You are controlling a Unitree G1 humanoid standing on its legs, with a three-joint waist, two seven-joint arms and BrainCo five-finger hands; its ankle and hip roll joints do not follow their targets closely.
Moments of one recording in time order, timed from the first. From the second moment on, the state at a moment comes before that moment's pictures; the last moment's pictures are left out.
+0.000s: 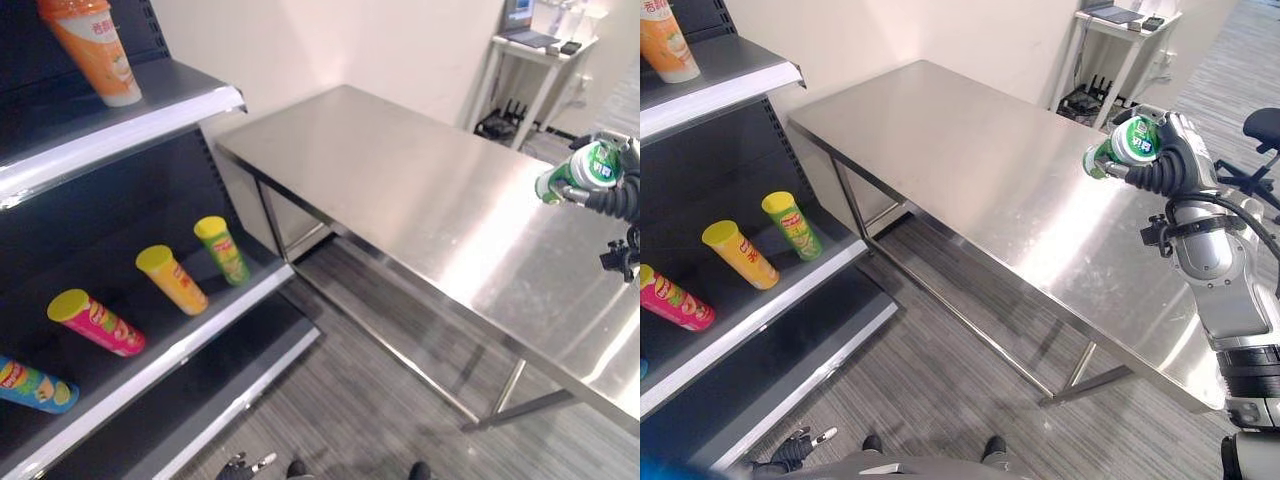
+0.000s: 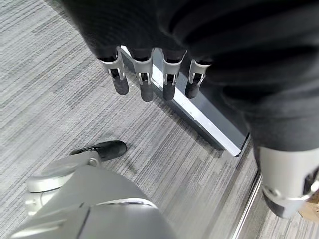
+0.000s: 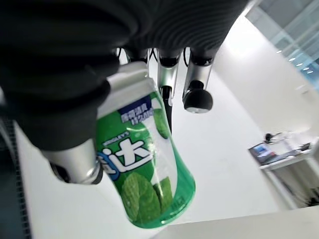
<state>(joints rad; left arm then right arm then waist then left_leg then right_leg) 0.14 0.28 -0.06 1.09 -0.11 -0.12 0.03 -0.29 -0.97 -0.08 -0.02 -0.09 -0.21 -0.15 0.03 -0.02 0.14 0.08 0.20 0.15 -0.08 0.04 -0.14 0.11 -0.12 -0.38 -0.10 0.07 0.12</state>
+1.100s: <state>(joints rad) 0.08 0.38 -0.05 1.07 -0.09 -0.16 0.03 -0.08 -1.02 -0.23 -0.15 -0.20 -0.19 -0.16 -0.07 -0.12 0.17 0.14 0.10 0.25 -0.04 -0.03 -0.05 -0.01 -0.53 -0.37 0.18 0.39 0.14</state>
